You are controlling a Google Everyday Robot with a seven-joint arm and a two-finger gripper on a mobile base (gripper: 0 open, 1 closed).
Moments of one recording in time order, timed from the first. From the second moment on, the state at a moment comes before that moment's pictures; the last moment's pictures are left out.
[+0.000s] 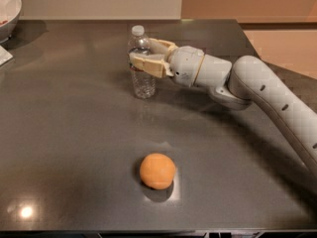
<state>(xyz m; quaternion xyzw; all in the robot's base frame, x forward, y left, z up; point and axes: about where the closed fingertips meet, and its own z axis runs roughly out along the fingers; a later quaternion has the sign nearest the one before) 0.616 0.030 0.952 -0.40 0.52 0.38 0.65</state>
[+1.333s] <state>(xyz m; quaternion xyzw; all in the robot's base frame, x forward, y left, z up) 0.618 0.029 0.946 -0.39 0.51 0.40 0.66</state>
